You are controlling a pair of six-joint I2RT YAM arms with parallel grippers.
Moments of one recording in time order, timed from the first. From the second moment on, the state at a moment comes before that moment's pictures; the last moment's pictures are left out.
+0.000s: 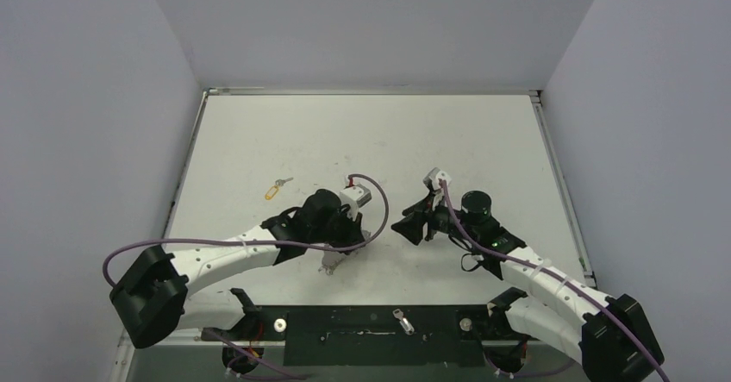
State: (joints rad) left arm -0.87 1.27 0.65 -0.08 0.19 -0.38; right arm 0.54 0.97 0.40 0.25 -0.53 0.20
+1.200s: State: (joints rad) left arm -1.05 0.89 0.52 -0.08 0.30 0.12; right arm 0.84 1.05 0.44 0.28 -0.77 -0.33
